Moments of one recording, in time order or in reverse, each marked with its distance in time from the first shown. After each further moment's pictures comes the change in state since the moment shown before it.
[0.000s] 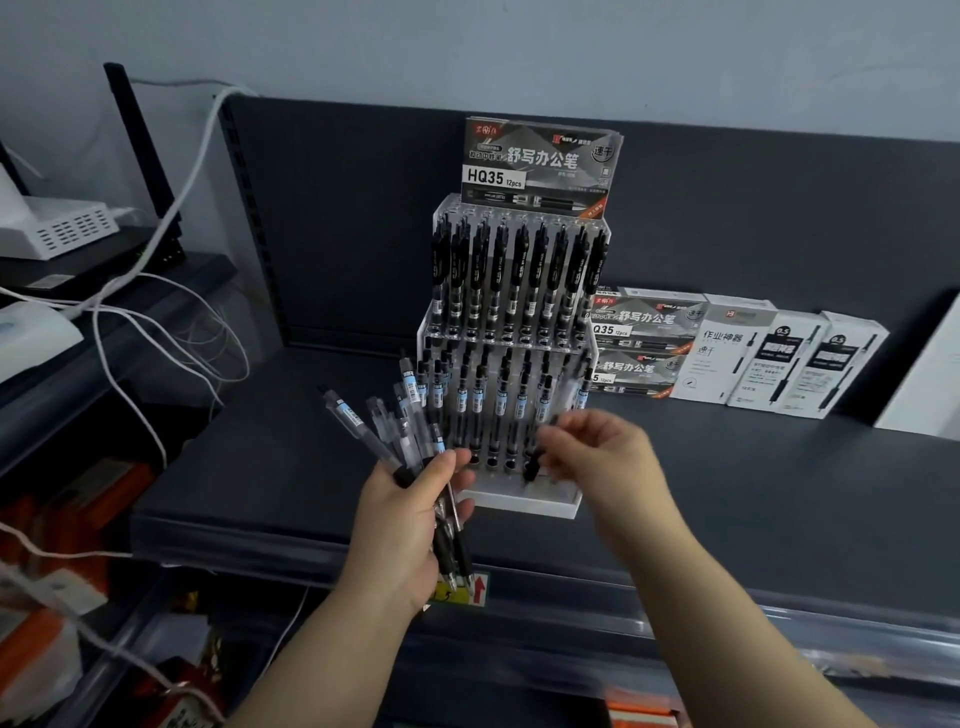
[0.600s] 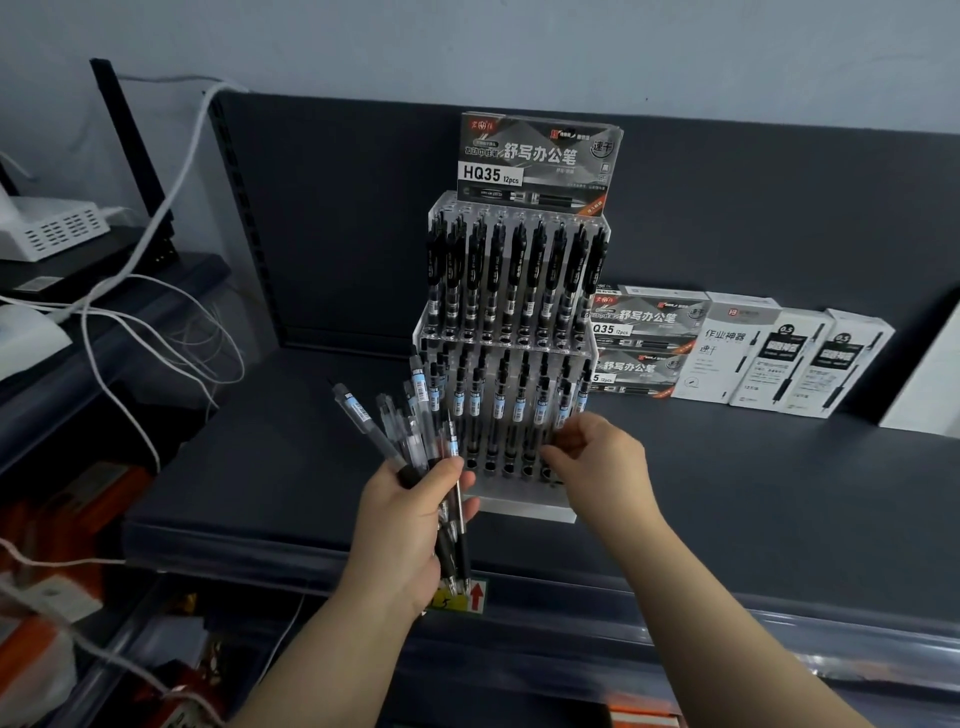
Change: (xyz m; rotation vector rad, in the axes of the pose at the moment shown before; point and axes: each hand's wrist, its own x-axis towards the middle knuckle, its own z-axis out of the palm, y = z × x) left_hand 0.007 -0.002 0.003 0.024 0.007 -0.018; right_hand 0.031 0.029 -0.006 -0.733 0.142 -0.181
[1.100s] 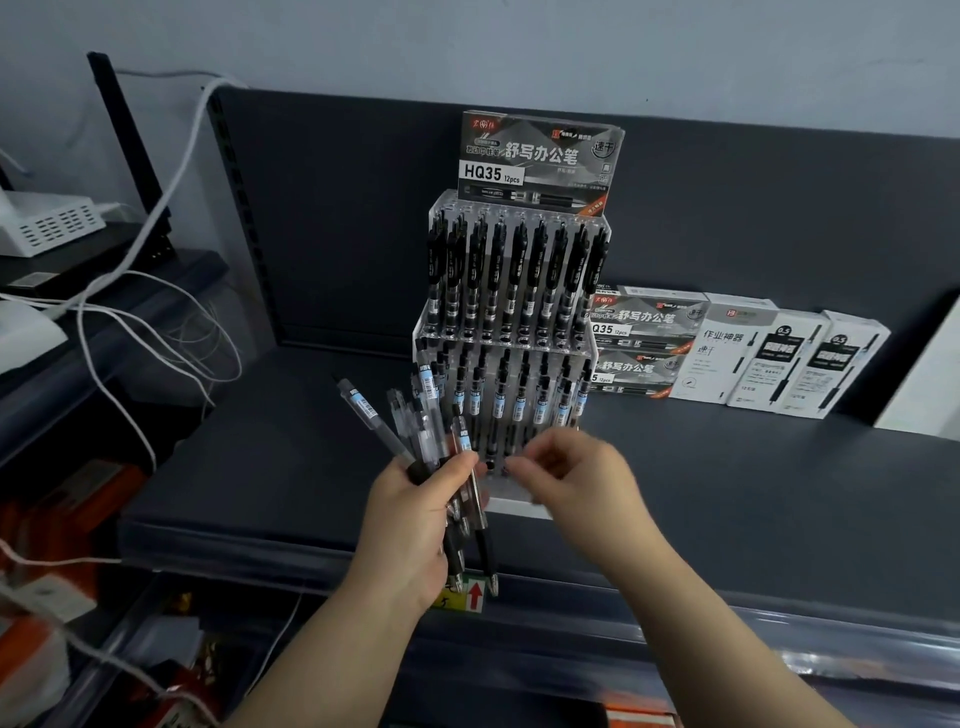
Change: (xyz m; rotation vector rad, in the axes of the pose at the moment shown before) left_hand -0.002 0.001 0.006 0.033 -0.041 0.010; right_hand -0.034 -0.031 -0.012 0.191 -0.196 -0.073
